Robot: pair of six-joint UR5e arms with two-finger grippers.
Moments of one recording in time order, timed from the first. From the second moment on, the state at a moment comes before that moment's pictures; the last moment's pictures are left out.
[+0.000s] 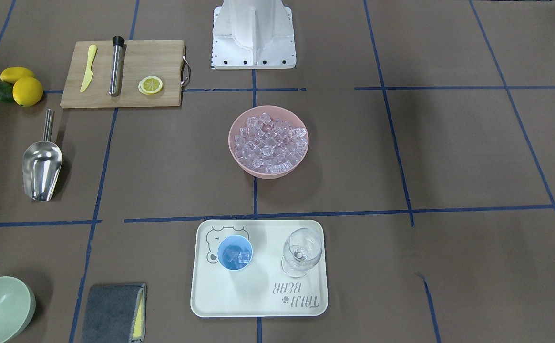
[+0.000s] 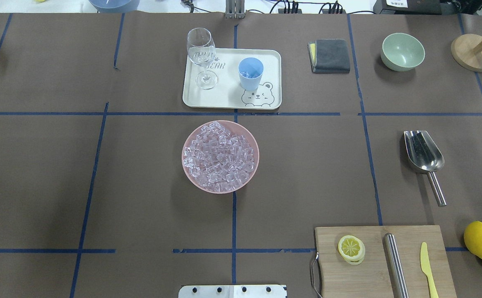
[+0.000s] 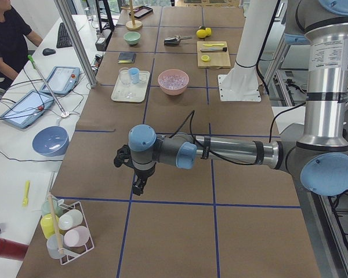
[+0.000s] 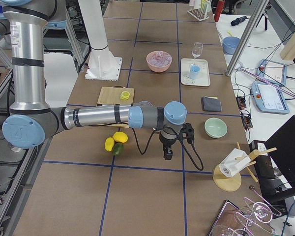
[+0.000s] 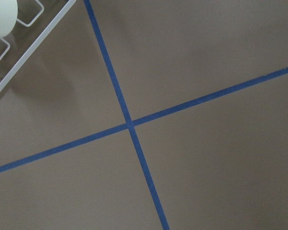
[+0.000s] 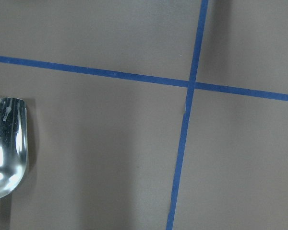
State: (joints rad) left arm -1.51 -1.54 -1.65 -1.70 -2.34 0.16; right arm 1.53 -1.60 1.73 -1.69 2.38 -0.09
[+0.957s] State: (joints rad) left arm -1.51 -1.53 -1.65 -1.66 -2.34 0.16; right arm 1.58 -1.61 1.52 -1.43 2.43 -0.08
